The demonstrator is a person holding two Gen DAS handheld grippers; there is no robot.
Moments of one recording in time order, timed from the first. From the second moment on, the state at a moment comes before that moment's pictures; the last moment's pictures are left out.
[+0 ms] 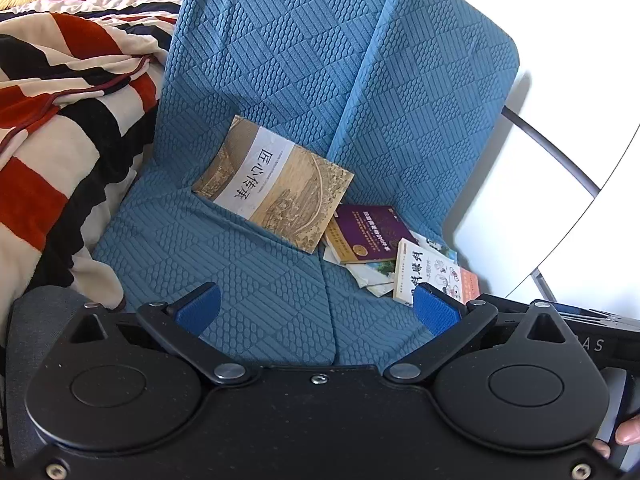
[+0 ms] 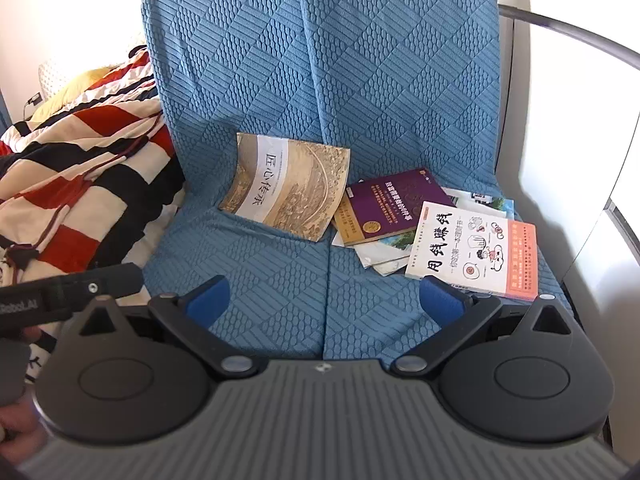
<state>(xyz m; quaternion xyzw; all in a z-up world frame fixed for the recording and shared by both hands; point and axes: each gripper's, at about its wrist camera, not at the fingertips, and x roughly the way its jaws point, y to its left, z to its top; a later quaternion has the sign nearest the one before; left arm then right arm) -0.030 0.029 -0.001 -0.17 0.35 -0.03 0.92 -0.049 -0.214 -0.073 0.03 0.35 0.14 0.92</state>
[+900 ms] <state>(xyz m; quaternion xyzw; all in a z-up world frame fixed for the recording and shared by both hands) -0.025 0.030 -0.002 -0.15 0.34 -0.01 0.93 -0.047 -0.212 -0.079 0.04 0.33 0.17 0.93</state>
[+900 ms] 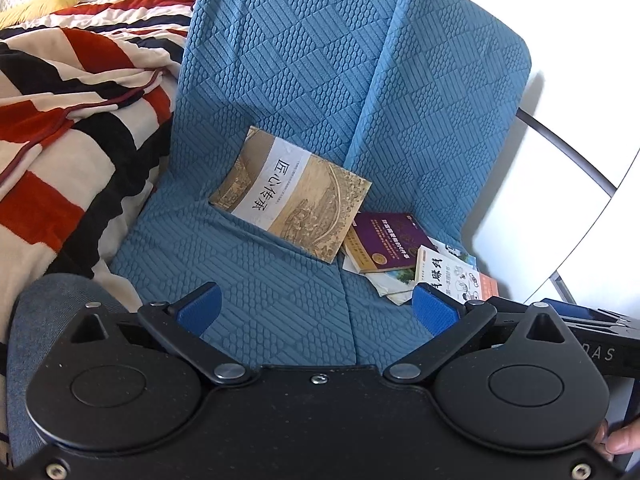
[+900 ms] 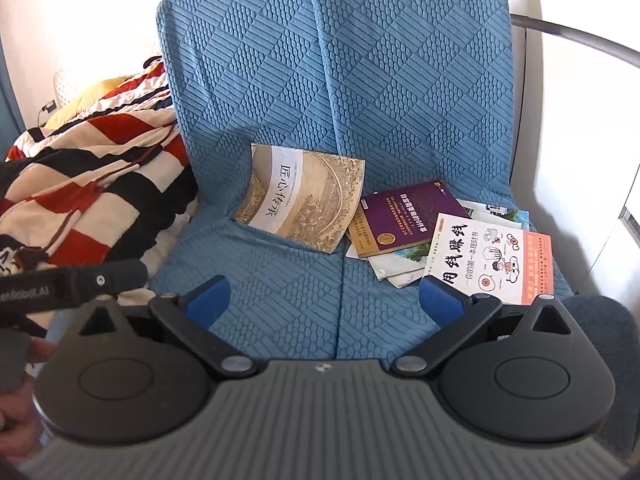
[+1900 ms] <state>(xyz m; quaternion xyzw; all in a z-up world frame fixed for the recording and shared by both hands) 0.019 0.015 -0.022 -0.15 0.32 -0.03 0.94 -0.027 -0.226 -0.110 0.05 0.31 0.15 0.94</state>
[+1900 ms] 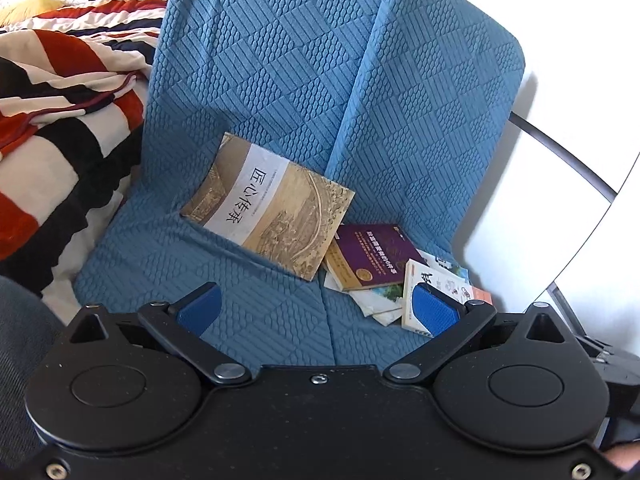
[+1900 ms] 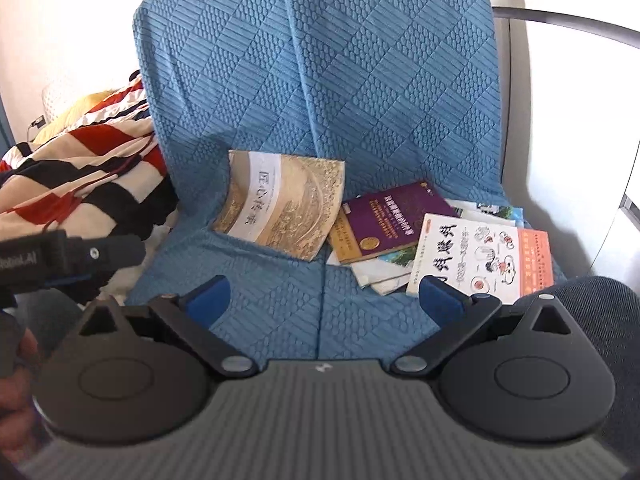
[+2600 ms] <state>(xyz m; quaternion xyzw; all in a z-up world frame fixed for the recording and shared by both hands) 0.103 0.025 -0.078 -0.12 0.35 -0.01 0.93 0.040 -0.222 -0.147 0.04 0.31 0.15 0.94</state>
